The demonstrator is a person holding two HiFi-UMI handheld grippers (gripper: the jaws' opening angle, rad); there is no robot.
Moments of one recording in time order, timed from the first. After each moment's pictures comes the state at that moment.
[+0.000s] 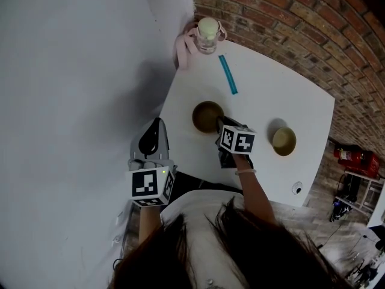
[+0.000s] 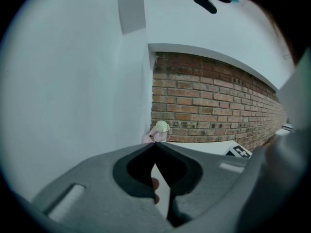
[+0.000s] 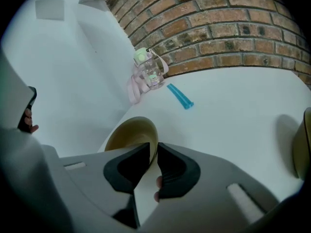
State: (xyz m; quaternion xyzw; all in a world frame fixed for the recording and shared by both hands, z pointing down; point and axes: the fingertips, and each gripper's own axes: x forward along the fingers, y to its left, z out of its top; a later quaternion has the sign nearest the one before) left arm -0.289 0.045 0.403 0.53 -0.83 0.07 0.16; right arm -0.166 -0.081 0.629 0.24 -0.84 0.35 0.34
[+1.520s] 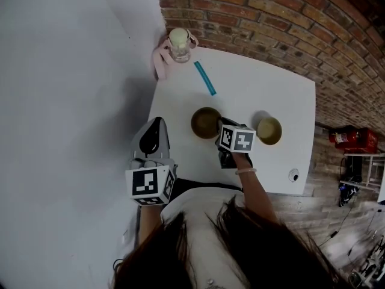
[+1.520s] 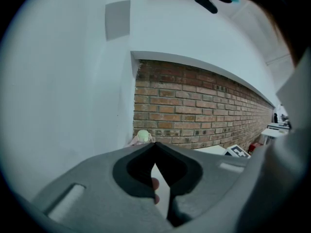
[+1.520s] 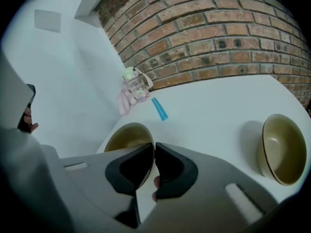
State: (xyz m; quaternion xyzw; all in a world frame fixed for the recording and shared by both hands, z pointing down) left arm -0.244 0.011 0.375 0.61 -0.78 0.05 0.12; right arm -0.110 -0.107 0.599 0.30 -0.83 0.35 0.30
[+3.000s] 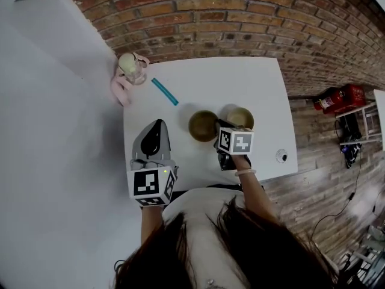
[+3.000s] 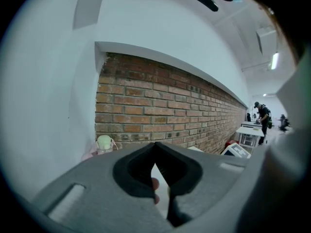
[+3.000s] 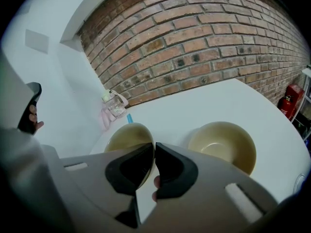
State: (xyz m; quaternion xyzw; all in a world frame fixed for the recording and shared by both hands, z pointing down) left arm -0.151 -0.068 0.367 0.72 -0.69 0.06 0.10; right arm -0.002 -0.146 0.579 0.40 -0.80 0.37 0.24
